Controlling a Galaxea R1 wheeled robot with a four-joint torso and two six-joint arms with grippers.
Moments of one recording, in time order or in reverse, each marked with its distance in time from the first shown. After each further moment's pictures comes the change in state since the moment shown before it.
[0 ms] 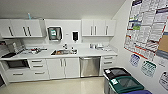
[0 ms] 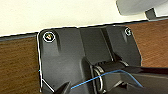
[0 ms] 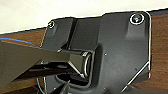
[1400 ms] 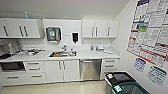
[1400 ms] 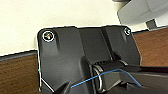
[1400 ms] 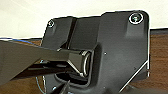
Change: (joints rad) left arm 0.003 -0.001 0.000 0.000 0.001 0.000; right arm -0.002 0.001 0.000 -0.001 -0.001 0.000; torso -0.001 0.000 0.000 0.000
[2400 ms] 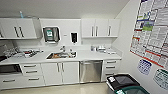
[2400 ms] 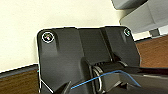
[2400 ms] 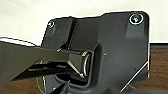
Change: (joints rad) left arm -0.003 0.003 0.001 0.000 -0.002 0.000; right arm 0.002 -0.001 -0.001 0.000 0.000 -0.003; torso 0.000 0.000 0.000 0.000
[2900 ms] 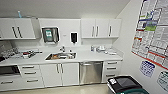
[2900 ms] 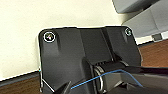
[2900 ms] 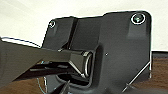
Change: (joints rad) left arm 0.000 -0.003 0.000 0.000 0.001 0.000; right arm 0.000 0.003 0.000 0.000 0.000 0.000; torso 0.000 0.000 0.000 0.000
